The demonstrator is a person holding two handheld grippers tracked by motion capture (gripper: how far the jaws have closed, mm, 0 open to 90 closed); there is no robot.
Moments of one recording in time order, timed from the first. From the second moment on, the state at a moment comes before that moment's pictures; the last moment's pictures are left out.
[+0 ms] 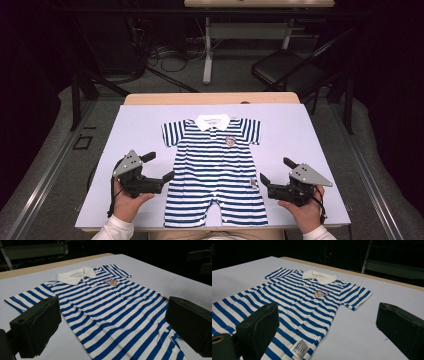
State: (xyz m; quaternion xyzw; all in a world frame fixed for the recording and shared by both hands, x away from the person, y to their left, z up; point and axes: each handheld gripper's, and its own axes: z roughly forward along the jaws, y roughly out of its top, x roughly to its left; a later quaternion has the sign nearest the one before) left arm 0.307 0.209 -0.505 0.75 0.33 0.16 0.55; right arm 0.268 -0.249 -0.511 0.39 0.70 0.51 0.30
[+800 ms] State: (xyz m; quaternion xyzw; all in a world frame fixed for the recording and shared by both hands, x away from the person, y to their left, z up) left arm 0.308 0.210 -0.503 0.75 0.35 0.13 0.55; right arm 0.271 -0.254 -0.514 0.41 0.69 0.51 0.30
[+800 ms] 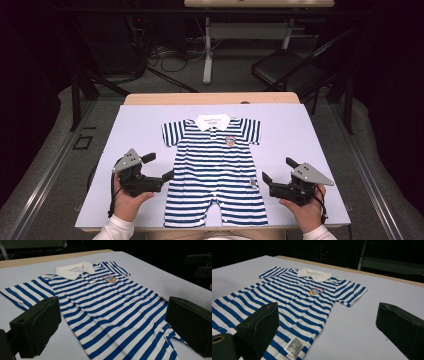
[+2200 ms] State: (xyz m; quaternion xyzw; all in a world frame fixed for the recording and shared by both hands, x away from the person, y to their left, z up) left arm 0.380 0.206 -0.452 0.75 0.42 0.14 0.49; right arm 0.274 -0.252 -0.517 0.41 0.70 0.50 0.30
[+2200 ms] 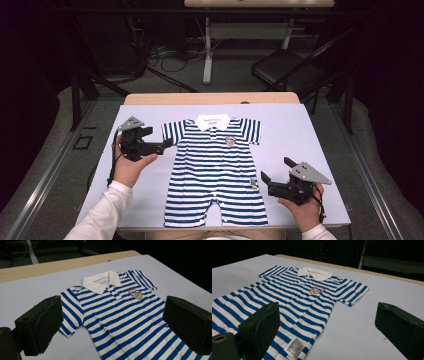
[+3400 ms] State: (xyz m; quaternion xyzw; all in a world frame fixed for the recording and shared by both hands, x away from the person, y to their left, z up) left arm 0.458 0.192 -0.434 0.75 0.47 0.13 0.45; right arm 0.275 -0.251 -0.518 0.41 0.70 0.50 0.29
